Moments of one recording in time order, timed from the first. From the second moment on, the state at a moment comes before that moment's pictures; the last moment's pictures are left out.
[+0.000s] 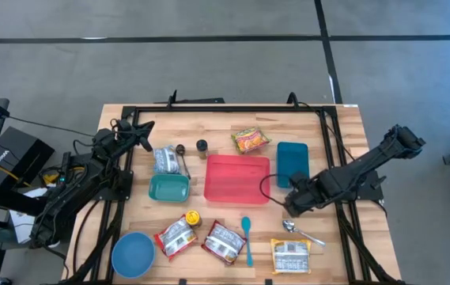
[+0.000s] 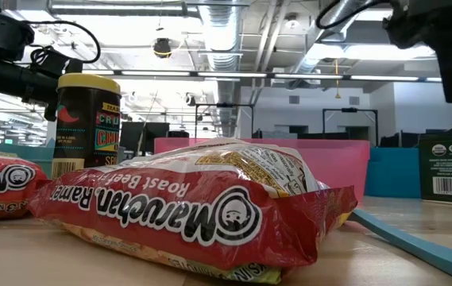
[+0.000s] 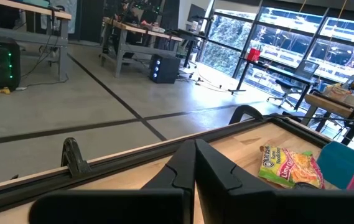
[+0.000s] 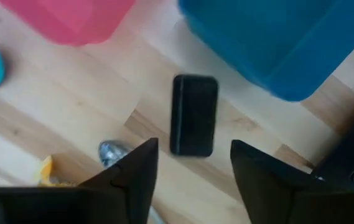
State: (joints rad) left arm 1.06 0.25 0.01 0.20 0.24 -0.25; right arm 0.49 1.35 1.02 -1.22 0.17 1.44
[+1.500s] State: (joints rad) left arm 1.06 0.25 0.01 0.20 0.24 -0.25; right arm 0.47 1.49 0.98 -1.14 0.18 1.40
